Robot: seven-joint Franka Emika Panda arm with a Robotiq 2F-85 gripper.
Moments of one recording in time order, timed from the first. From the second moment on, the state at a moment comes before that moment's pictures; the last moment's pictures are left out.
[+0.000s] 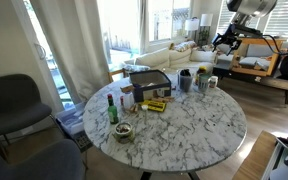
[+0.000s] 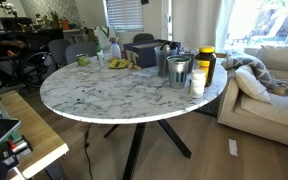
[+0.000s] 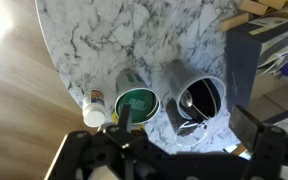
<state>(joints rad) -0.25 -0.08 -0.44 -2.11 0.28 2.24 -0.12</state>
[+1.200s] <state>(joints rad) -0.42 0.35 -0.40 -1.77 0.33 2.23 -0.33</state>
